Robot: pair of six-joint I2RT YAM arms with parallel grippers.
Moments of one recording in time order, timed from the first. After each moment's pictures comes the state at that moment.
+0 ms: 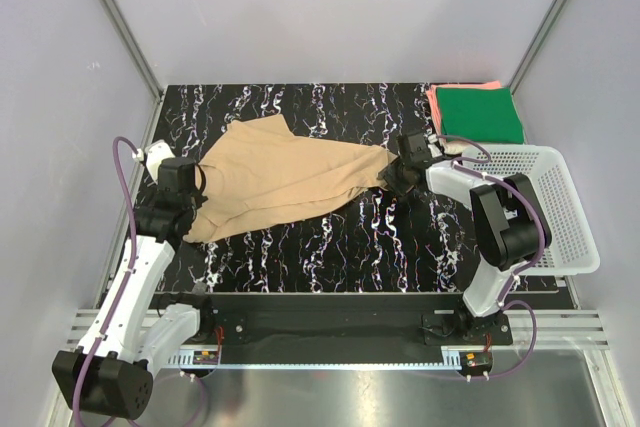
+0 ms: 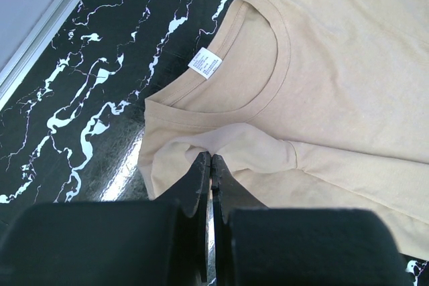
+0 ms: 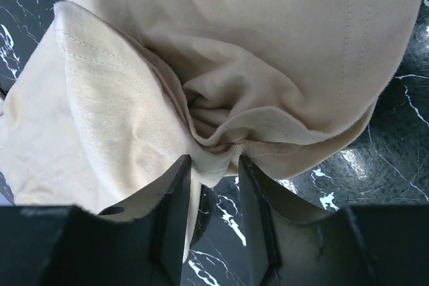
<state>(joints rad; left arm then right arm) -0.14 0.88 0.82 -0.66 -0.47 -0.52 0.33 1.77 1.03 -0.20 0.05 1.15</state>
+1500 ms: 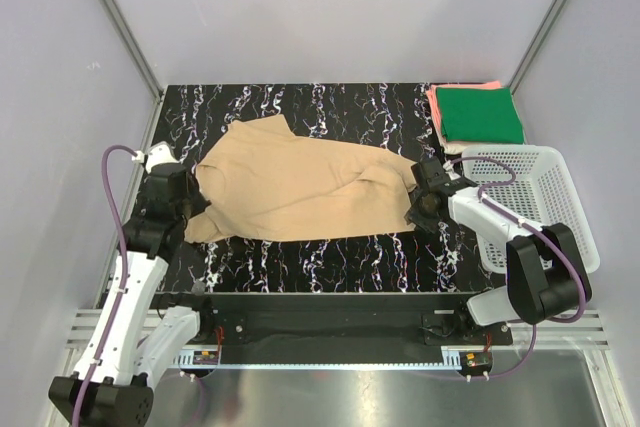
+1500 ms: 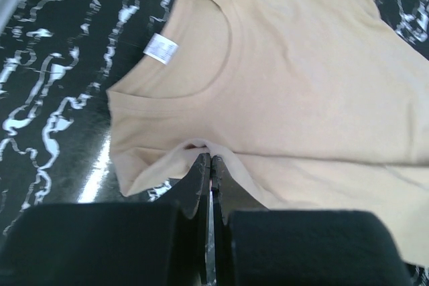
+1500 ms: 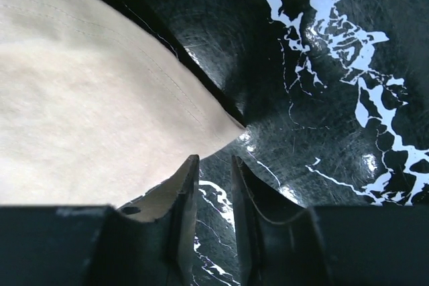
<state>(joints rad) -0.13 0.78 0.85 -0.71 -0.30 -0.51 0.35 1.42 0.80 -0.60 0.16 0.95</state>
